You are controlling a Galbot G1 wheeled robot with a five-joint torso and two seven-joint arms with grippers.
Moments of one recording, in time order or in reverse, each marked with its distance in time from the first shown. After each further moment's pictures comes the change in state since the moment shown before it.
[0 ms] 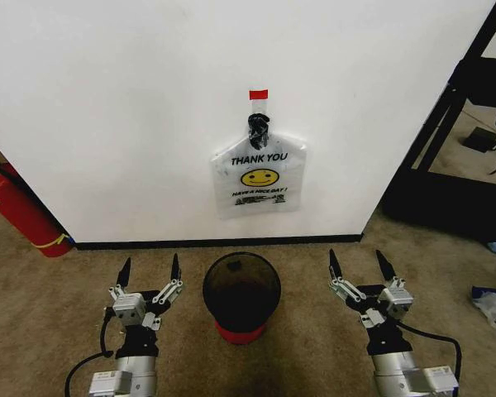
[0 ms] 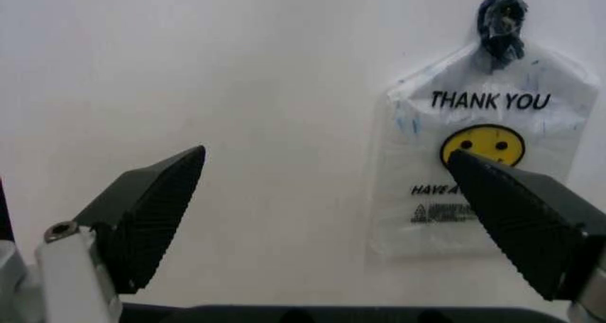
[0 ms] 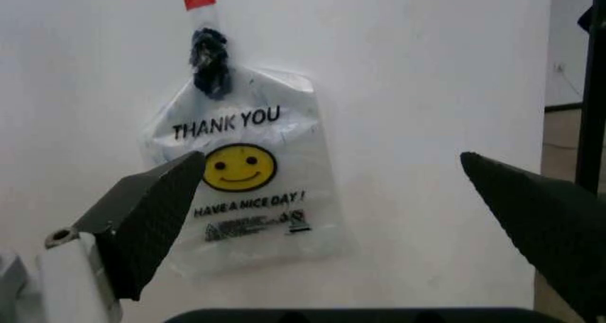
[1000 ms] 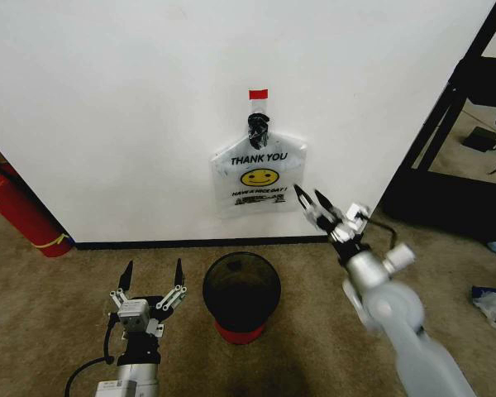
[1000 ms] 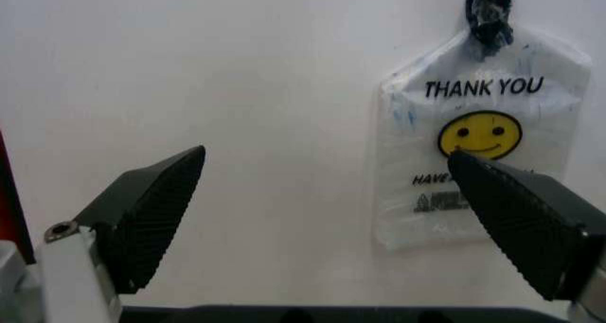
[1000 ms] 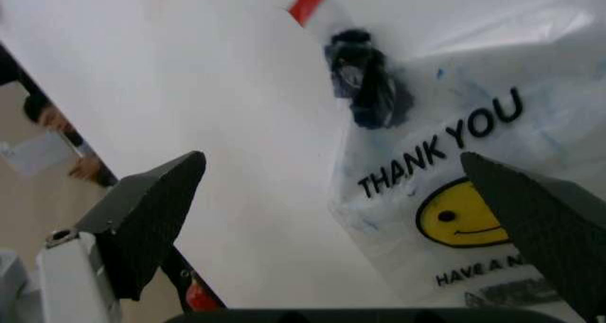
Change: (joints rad) left arm 0.051 -0.031 0.006 -0.010 0.105 -0.024 -0.006; right arm 0.810 -0.268 -0.234 -0.412 0.906 -0.372 -0.142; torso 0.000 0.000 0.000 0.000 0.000
